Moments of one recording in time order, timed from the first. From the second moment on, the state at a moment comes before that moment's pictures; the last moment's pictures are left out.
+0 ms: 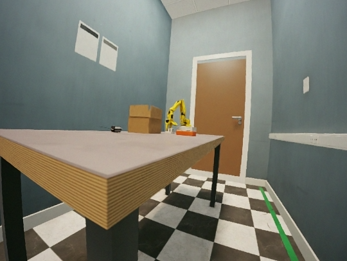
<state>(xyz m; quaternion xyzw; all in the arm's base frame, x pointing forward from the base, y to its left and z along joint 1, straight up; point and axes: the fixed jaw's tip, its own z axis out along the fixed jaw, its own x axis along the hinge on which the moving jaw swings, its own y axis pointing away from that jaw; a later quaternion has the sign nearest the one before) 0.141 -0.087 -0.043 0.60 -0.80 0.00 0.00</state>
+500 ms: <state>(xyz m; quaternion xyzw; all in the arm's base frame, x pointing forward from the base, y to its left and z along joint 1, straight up) 0.140 -0.087 -0.041 0.60 -0.80 -0.01 0.00</state>
